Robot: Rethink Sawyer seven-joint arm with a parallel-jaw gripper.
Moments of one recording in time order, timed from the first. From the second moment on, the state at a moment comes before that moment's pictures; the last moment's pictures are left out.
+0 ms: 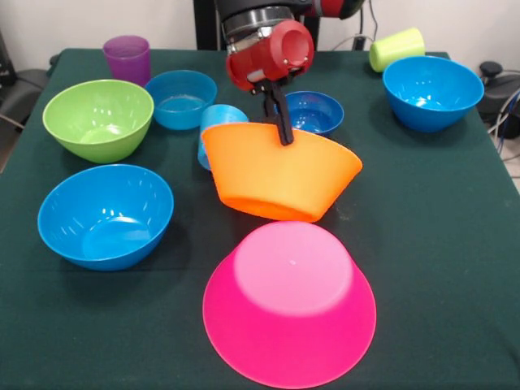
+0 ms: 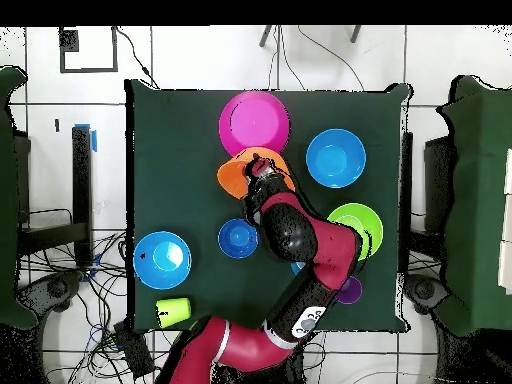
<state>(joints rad) -0.17 1.11 0.29 -1.62 0.33 1.54 2.34</state>
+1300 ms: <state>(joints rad) -0.29 1.18 0.04 -2.02 -0.42 2.33 2.30</state>
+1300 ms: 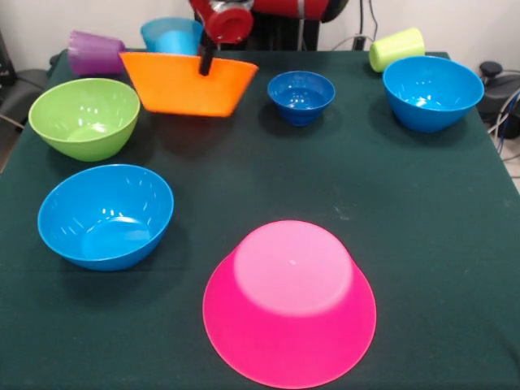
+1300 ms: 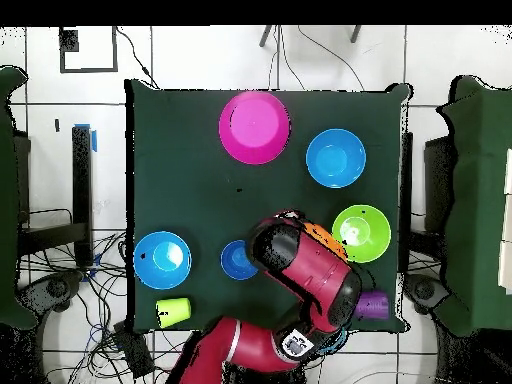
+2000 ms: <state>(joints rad) -0.66 1.23 -0.41 -2.12 -0.57 2.83 2.10</state>
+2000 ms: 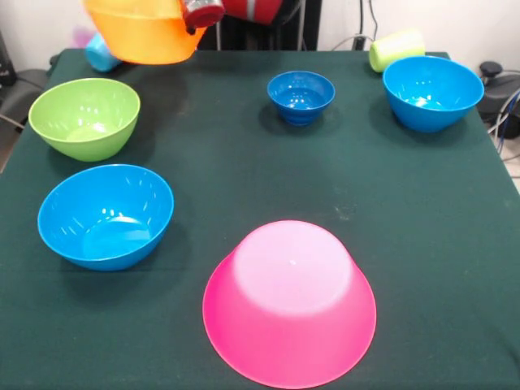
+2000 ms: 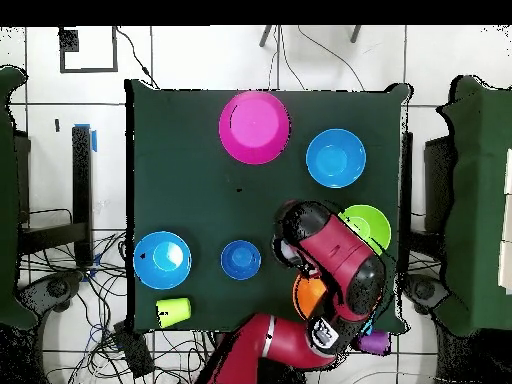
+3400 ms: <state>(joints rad) -0.80 0.70 -1.10 -1.62 0.33 2.83 2.60</state>
